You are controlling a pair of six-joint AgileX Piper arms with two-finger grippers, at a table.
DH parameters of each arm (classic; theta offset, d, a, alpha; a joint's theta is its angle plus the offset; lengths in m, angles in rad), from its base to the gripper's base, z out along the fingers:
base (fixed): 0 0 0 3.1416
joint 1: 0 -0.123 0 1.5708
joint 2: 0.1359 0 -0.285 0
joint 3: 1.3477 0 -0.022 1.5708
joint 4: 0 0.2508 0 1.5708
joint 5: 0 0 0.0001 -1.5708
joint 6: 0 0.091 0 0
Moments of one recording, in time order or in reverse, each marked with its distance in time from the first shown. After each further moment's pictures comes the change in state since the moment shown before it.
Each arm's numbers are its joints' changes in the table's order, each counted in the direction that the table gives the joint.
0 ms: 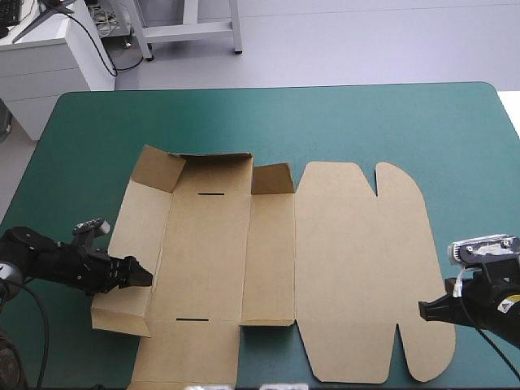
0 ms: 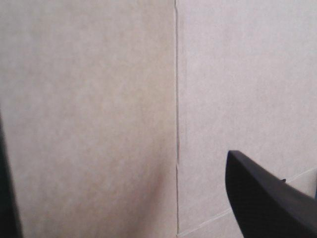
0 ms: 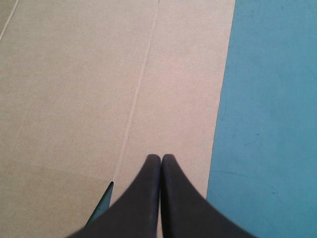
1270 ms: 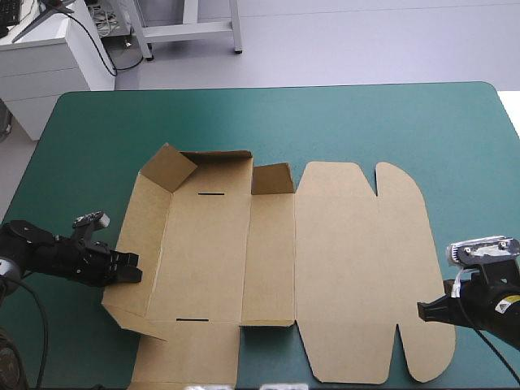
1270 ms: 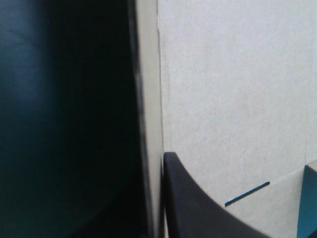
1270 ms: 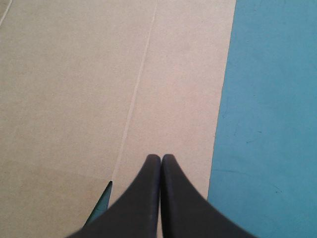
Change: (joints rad) left arm 0.006 0.003 -0.043 -0.017 -0.031 -0.005; right arm 0.000 0.000 0.025 0.000 0.017 0.000
